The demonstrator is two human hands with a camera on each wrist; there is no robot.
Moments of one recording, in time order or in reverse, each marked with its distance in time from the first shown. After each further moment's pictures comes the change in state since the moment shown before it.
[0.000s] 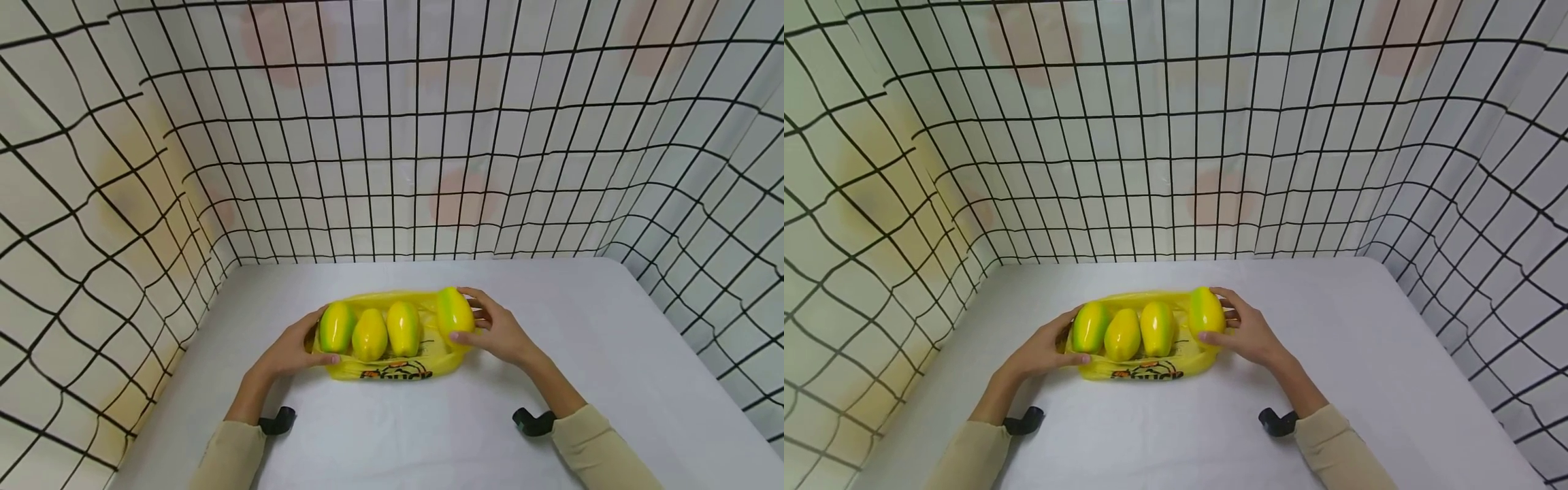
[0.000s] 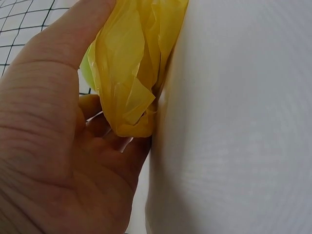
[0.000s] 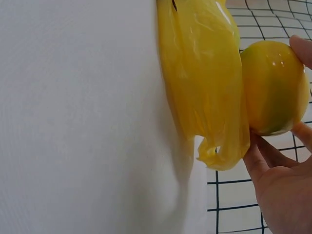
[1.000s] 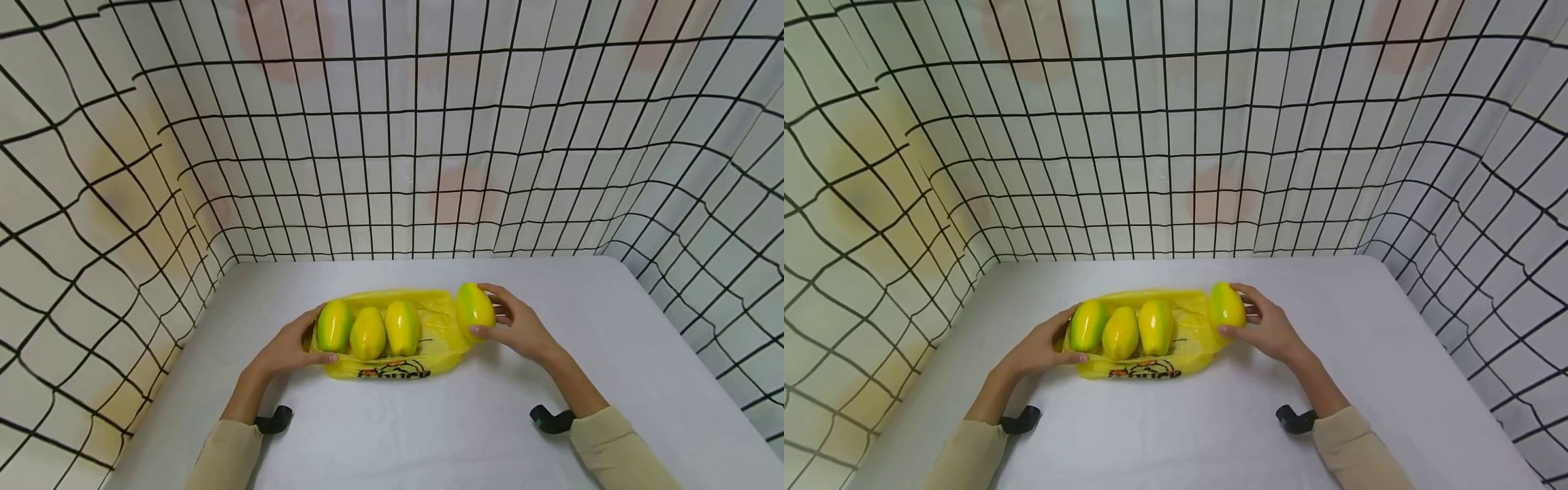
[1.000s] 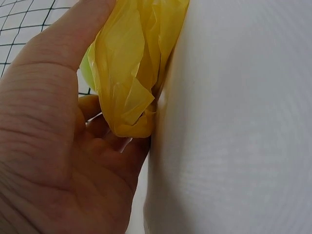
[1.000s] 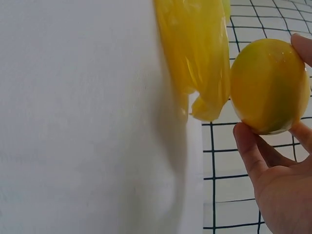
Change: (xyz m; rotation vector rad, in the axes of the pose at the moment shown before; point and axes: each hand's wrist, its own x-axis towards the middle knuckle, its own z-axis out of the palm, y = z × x) left_hand -0.001 0.002 -0.003 0.024 -0.015 -0.015; right_hand -0.007 0.016 -0.031 -0.046 0.050 0.027
